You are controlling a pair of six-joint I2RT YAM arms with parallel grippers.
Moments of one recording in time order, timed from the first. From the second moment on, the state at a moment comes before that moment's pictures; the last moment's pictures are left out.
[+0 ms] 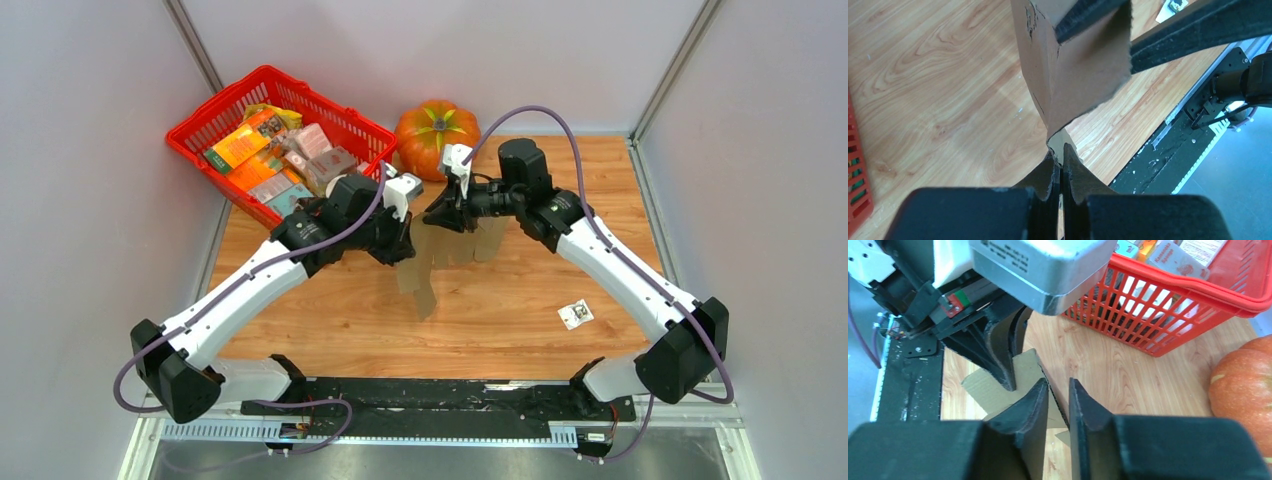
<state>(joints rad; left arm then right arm) -0.72 1.25 1.24 -0.68 0.26 -0.16 0.60 1.41 1.34 -0.31 -0.75 -0.31</state>
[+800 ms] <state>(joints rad) -0.70 0.80 0.90 -0.52 0.02 -0.28 0.53 1.30 1.22 -0.07 -0.75 0.08</state>
